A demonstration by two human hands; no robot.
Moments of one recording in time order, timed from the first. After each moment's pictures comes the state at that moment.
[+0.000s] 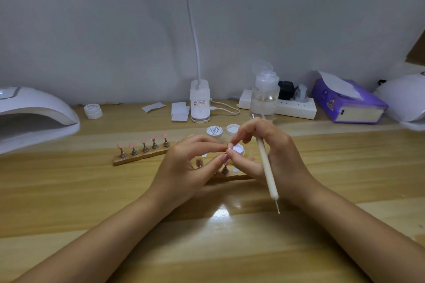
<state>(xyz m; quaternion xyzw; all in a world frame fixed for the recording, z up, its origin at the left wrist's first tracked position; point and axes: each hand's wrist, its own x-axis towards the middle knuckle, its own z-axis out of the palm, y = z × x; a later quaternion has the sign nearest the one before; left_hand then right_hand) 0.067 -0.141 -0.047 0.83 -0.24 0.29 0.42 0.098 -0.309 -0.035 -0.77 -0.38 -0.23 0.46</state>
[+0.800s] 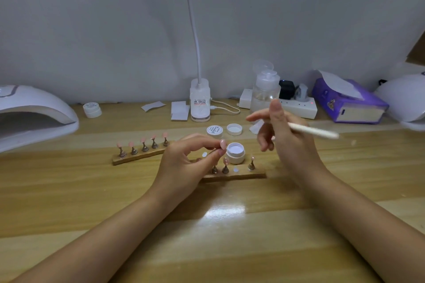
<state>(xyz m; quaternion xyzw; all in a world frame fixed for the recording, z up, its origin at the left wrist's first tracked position) 0.068 -0.143 -0.049 0.80 -0.17 0.25 0.53 0.114 -0.312 -0.027 -0.72 -0.21 -0.13 0.65</state>
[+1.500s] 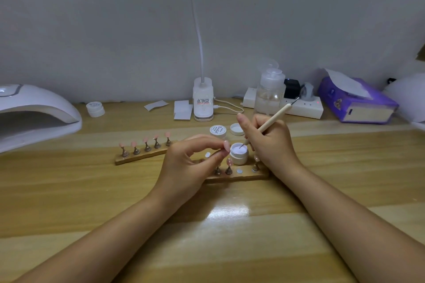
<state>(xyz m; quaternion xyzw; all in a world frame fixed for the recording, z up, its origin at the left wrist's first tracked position) 0.070 -0.144 -0.049 0.79 -0.19 0.26 0.52 0.147 -0.292 -0.054 -0.76 -0.19 -0.19 0.60</state>
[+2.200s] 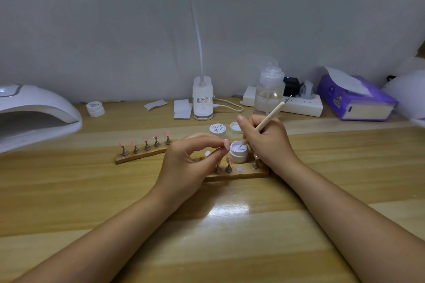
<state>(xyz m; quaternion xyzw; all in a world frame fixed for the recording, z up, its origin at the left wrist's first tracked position) 0.071 -0.143 -0.051 0.79 -0.19 0.27 0.51 0.151 -0.292 -0.056 -0.78 -0.20 -0.17 0.57</state>
